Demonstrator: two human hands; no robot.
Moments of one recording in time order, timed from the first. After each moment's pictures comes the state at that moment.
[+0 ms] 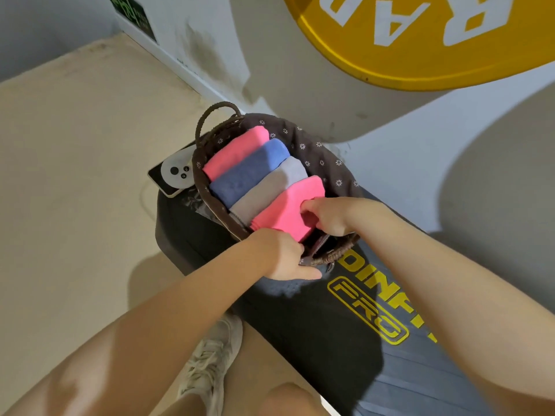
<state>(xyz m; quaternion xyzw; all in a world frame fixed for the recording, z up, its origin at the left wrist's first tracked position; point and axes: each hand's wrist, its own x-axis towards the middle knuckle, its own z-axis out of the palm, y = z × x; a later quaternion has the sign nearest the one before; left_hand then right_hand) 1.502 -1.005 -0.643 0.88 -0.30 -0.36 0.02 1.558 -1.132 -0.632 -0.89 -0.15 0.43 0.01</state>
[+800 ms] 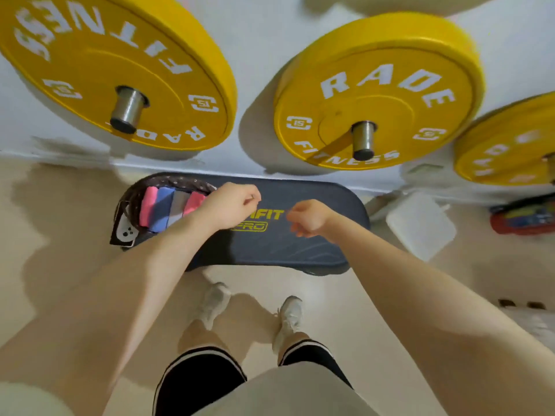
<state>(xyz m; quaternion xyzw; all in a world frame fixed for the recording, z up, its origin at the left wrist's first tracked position) 1.413 -1.093 -0.220 0.85 -0.37 -0.33 0.20 1.293 -1.236 -0.221 -0.74 0.39 0.29 0.47</state>
